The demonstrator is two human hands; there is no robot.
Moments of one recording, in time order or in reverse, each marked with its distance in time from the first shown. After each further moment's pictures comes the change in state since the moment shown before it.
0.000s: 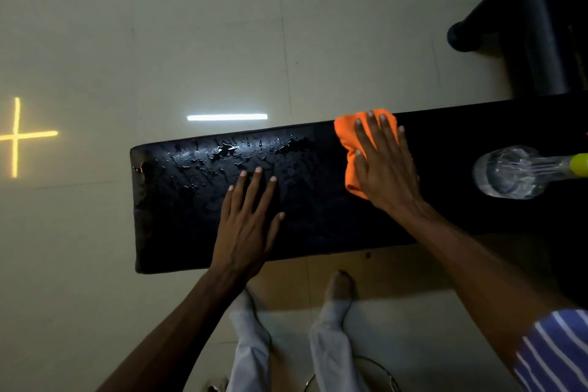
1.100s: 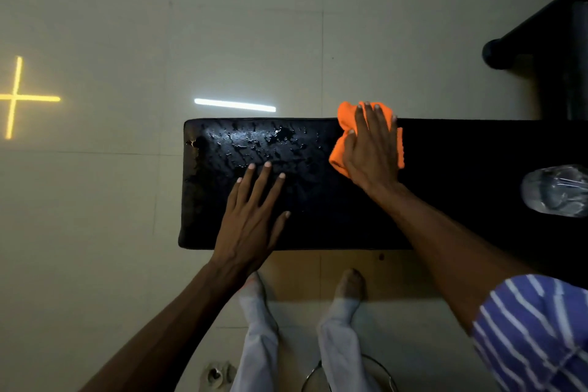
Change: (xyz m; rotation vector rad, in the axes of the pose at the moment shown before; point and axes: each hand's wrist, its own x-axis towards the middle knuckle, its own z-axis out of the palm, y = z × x) left_hand -0.036 -0.080 -0.005 -0.025 0.041 -0.005; right_hand 0.046 -0.128 0.020 0.095 -0.020 0.084
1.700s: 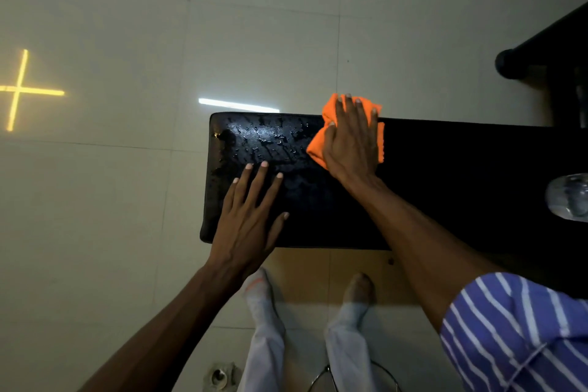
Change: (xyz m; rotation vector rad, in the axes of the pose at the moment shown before) left_hand -0.023 -0.043 -0.001 -0.032 0.052 -0.027; right_hand 0.005 -0.083 0.026 0.022 -0.011 -0.033
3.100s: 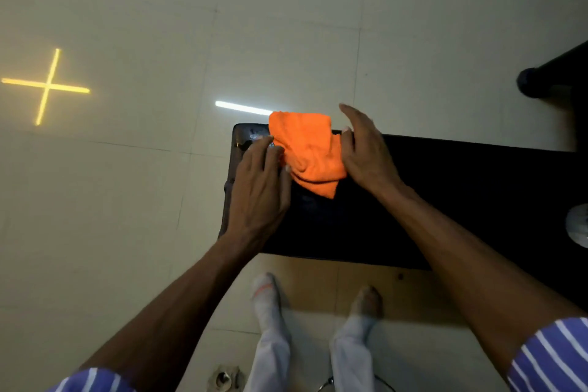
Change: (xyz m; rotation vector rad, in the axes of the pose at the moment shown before) left_hand 0.057 0.003 -0.053 -0.232 0.299 -0.133; right_hand 0.010 -0.013 -0.038 0.462 -0.145 -0.066
